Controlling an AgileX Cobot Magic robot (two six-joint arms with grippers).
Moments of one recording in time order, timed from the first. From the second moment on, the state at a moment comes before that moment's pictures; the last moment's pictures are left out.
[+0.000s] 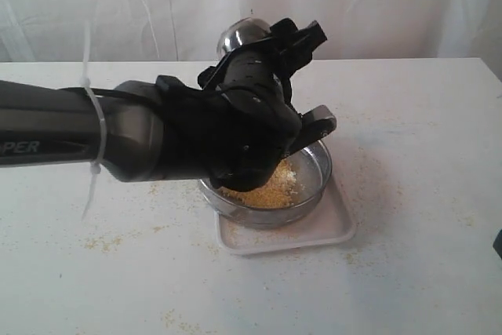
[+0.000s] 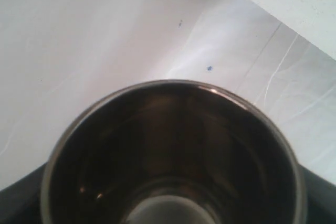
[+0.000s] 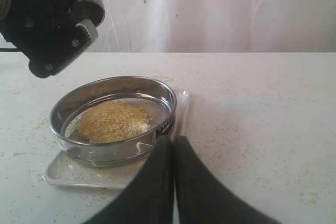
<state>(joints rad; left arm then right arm) -0.90 1.90 -1.38 1.65 0.92 0.50 0.35 0.02 0.00 0.02 0.18 0.06</state>
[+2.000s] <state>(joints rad) 0.06 1.83 -0.36 0.05 -0.91 0.06 0.35 0.02 0.00 0.02 0.18 0.06</state>
